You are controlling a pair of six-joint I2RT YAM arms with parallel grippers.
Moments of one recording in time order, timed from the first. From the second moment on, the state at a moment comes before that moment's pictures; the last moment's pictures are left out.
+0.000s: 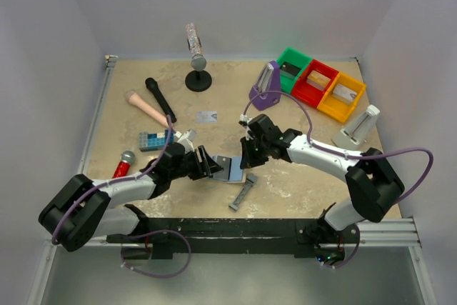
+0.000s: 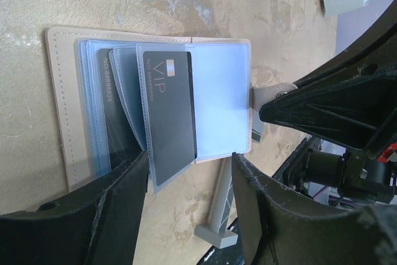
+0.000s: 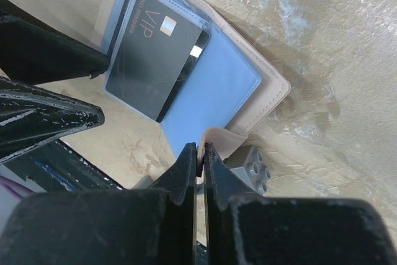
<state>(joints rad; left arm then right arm) -0.63 1.25 0.29 0.41 0.28 -0.93 0.75 1.51 0.92 -0.40 -0.20 0.47</state>
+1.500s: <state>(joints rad) -0.63 1.06 0.34 0.16 0.01 -0.86 0.70 1.43 1.05 -0.45 -0.30 0.39</state>
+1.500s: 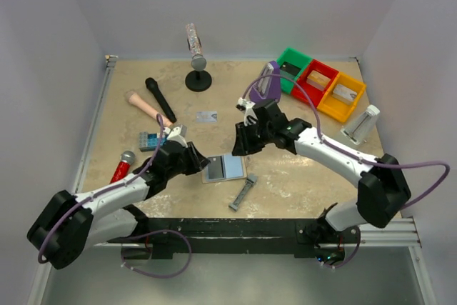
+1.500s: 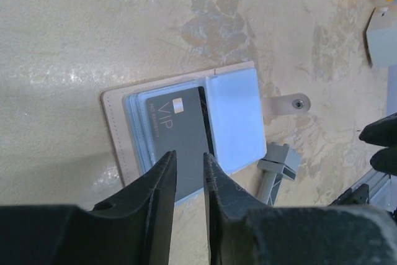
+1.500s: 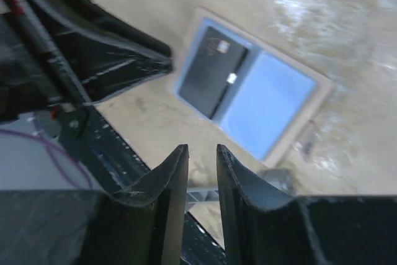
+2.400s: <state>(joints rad) -0.63 1.28 0.37 0.25 0.01 -0.86 0.71 1.77 1.00 -0.13 -0.57 0.54</state>
